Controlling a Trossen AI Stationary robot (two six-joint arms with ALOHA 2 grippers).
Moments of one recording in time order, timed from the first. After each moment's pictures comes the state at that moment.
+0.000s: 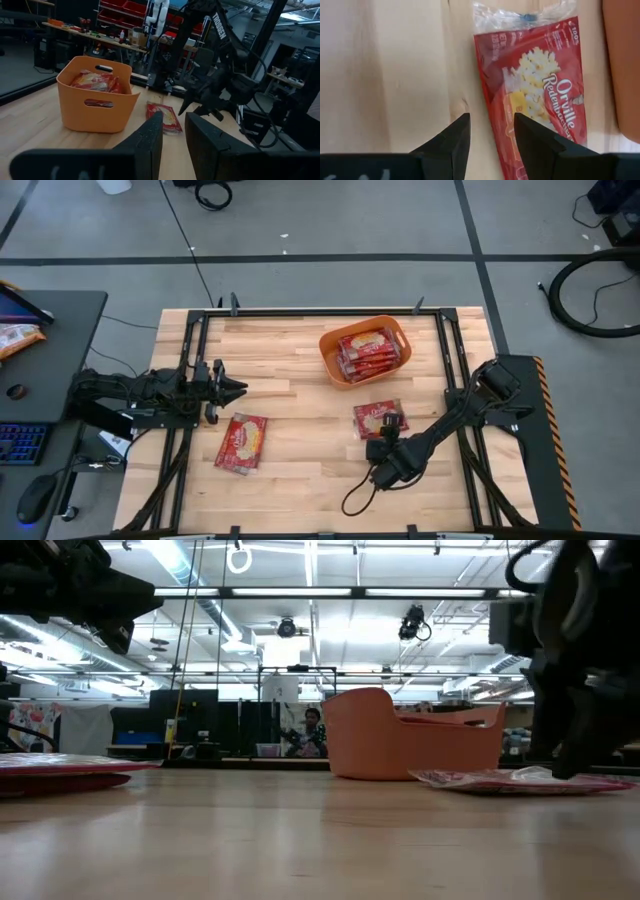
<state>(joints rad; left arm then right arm) -0.14 0.11 0.12 0.03 -0.23 -0.28 0.63 1.86 1.11 -0.93 0.50 0.71</state>
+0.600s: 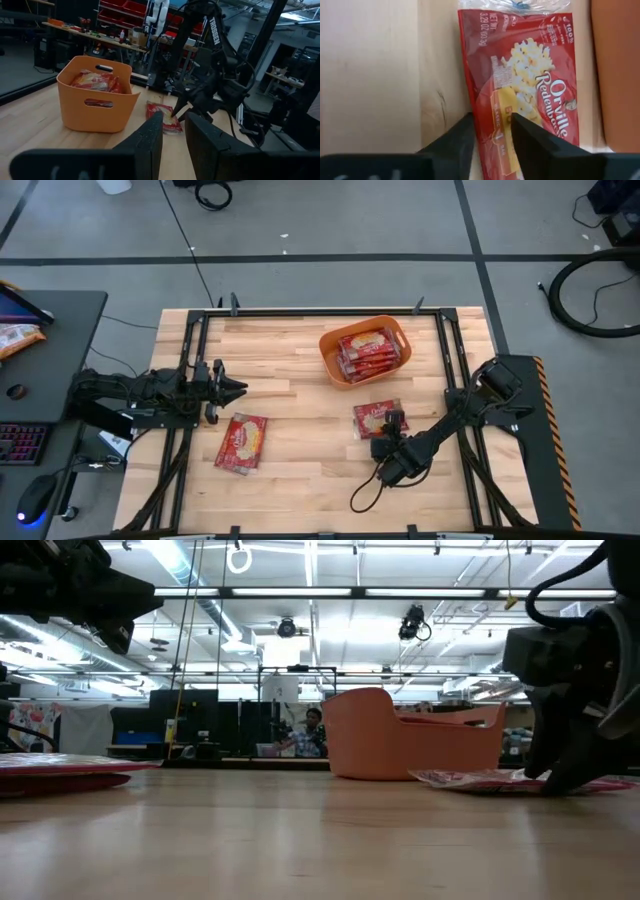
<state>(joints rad) -0.14 0.11 0.12 0.03 -0.23 -0.28 0.62 1.86 0.95 -0.79 0.61 0.63</state>
